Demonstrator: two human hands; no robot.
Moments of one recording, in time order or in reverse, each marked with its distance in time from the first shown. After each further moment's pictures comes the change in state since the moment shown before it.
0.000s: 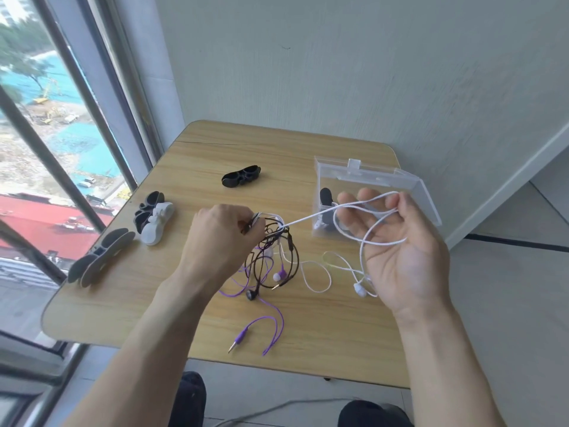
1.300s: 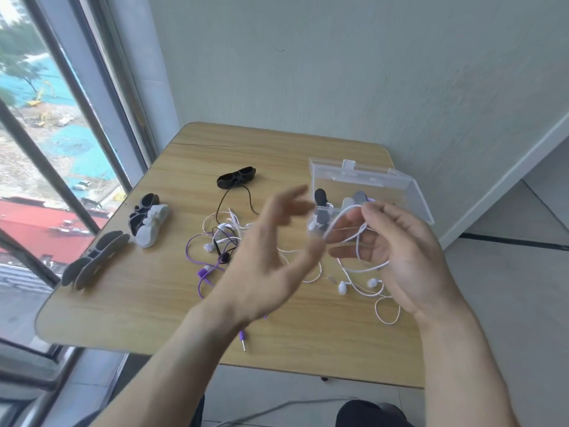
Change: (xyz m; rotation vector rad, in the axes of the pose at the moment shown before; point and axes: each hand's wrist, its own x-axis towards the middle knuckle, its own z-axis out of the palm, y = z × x) left_hand -0.040 0.056 -0.001 -0.615 -0.228 0.196; right_hand -0.003 -0.015 -0.013 -0.503 -0.129 0.069
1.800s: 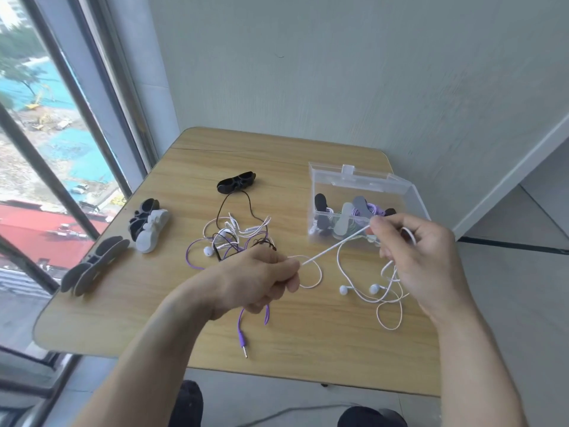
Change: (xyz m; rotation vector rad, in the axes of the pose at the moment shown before) left_hand 0.012 -0.014 -0.023 -0.215 -0.520 -0.642; right_hand 0.001 0.002 -0.023 -0.547 0.251 -0.145
